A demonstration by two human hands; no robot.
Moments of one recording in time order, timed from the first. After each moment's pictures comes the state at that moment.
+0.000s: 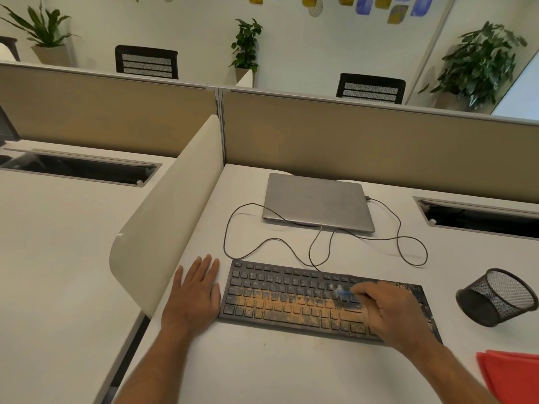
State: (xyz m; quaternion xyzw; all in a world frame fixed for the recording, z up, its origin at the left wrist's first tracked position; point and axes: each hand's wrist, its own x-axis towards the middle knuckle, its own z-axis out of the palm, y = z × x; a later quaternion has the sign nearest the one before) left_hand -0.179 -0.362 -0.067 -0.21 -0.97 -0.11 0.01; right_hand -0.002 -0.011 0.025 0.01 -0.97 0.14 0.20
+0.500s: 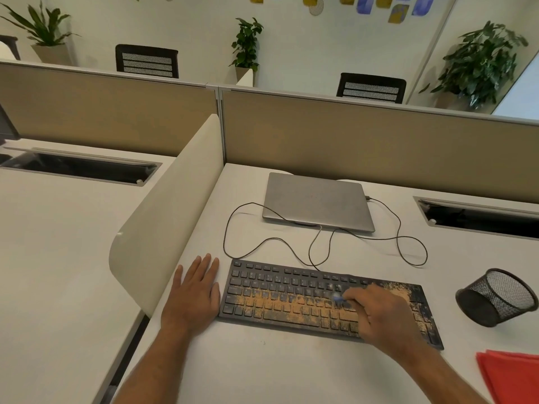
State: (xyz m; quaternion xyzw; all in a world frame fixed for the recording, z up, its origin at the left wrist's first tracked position) left_hand -0.179 -0.362 -0.066 -0.21 -0.97 -0.11 0.01; right_hand -0.003 -0.028 0.026 0.05 -0.97 0.10 0.22
